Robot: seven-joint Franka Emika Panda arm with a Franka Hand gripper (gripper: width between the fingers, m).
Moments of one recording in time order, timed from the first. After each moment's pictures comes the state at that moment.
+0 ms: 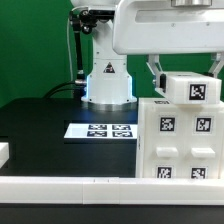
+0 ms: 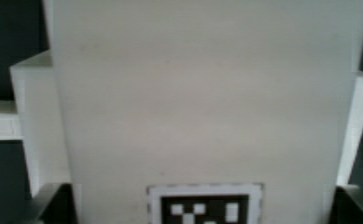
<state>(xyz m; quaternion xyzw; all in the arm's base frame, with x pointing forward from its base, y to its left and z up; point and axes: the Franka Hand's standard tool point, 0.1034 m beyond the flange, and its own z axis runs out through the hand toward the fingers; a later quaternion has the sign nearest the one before) 0.631 0.101 0.157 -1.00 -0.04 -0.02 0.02</state>
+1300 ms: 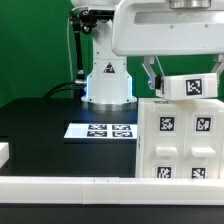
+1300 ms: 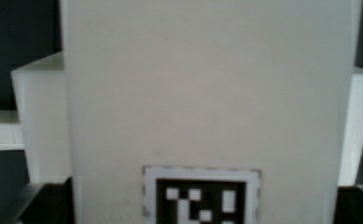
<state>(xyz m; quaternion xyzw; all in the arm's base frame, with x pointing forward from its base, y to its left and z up) 0.628 0.100 0.155 -1.00 -0.03 -0.01 0.02</state>
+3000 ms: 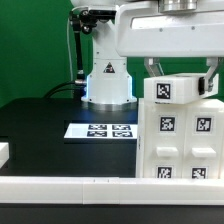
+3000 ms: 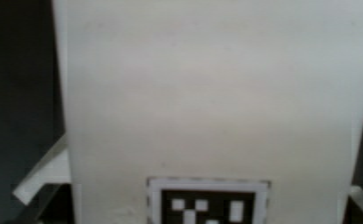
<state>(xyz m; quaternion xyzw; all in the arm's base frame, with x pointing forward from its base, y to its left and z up) 0.629 0.096 0.152 -0.94 0.33 -0.01 0.03</state>
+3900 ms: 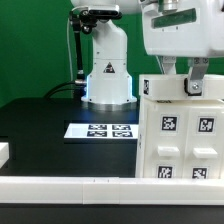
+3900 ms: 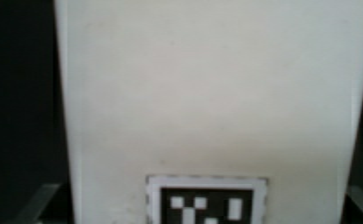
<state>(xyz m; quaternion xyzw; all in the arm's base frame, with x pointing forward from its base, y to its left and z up) 0.629 0.097 0.153 -0.75 0.67 0.01 0.04</state>
